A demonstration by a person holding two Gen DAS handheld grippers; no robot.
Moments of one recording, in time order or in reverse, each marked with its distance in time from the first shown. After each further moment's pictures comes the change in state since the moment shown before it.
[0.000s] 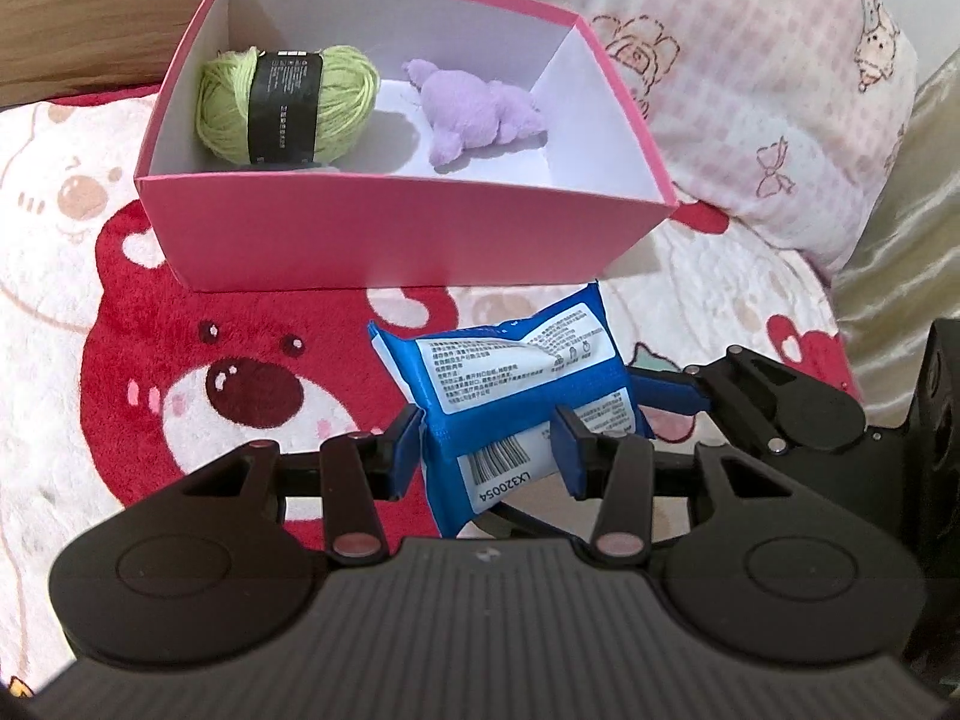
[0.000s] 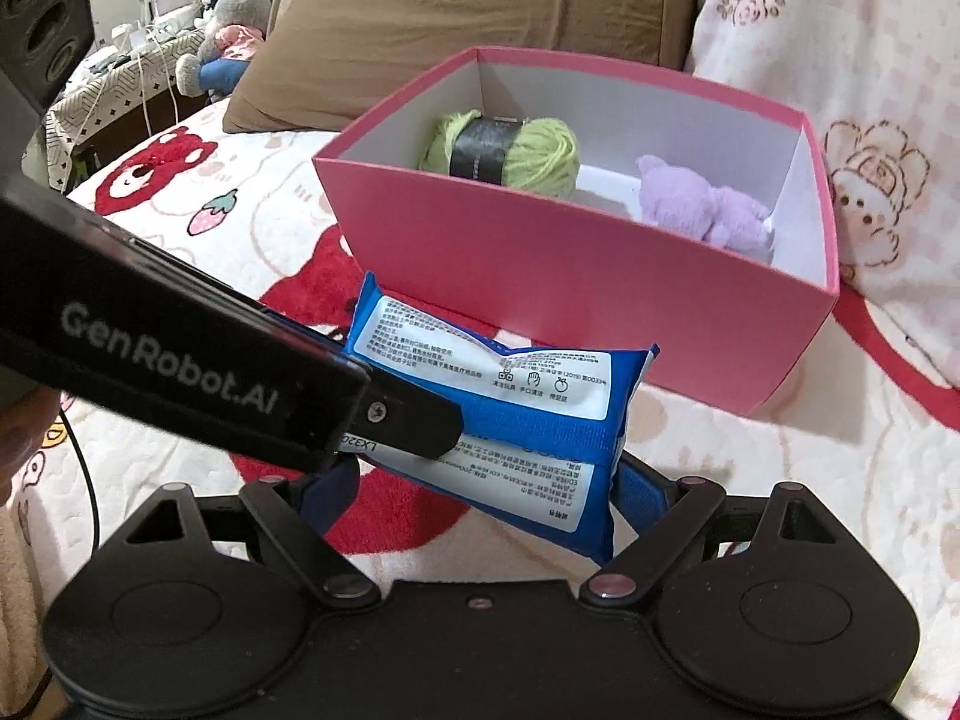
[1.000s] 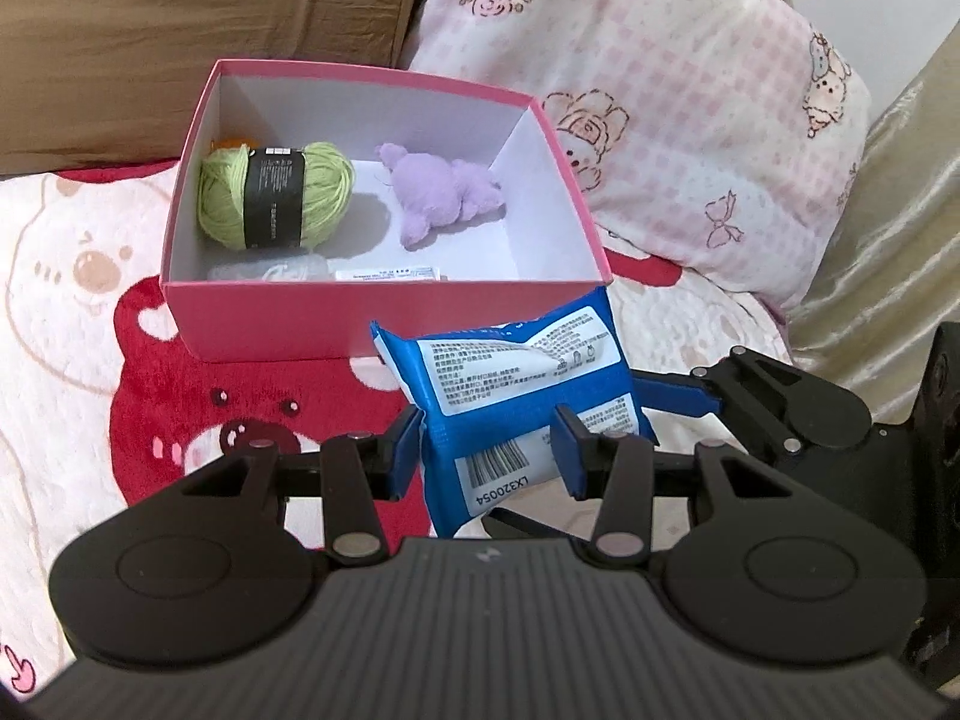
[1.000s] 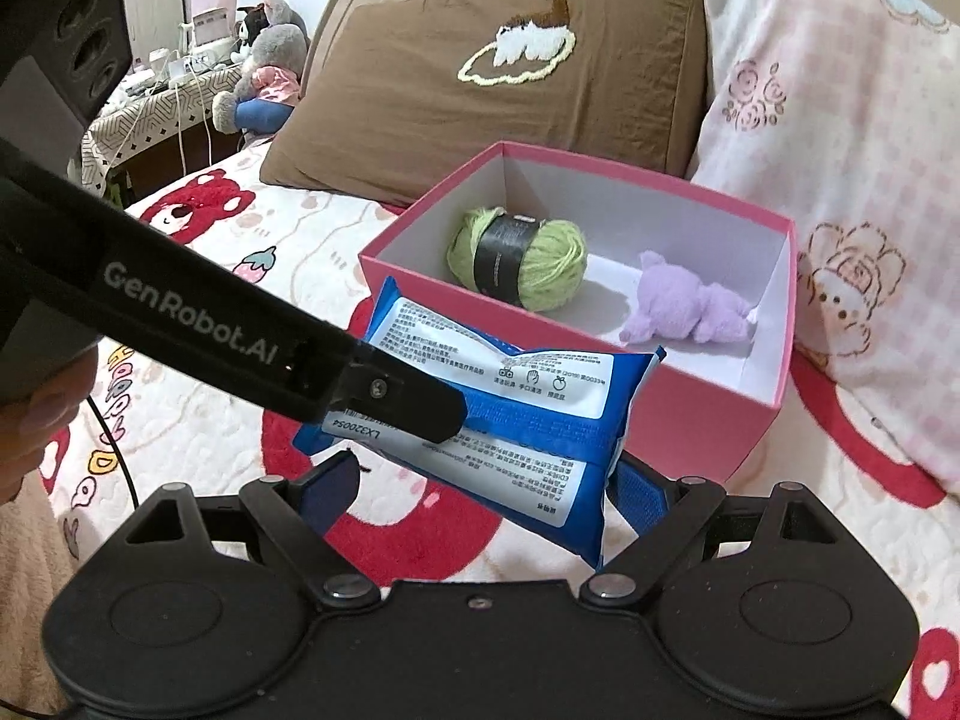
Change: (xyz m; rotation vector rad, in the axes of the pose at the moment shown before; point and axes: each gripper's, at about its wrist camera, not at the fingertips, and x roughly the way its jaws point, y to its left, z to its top) left arm -0.052 -0.017 0.025 0.027 -0.071 -0.031; right arm -0.059 0.005 0.025 -0.058 -0.086 0.016
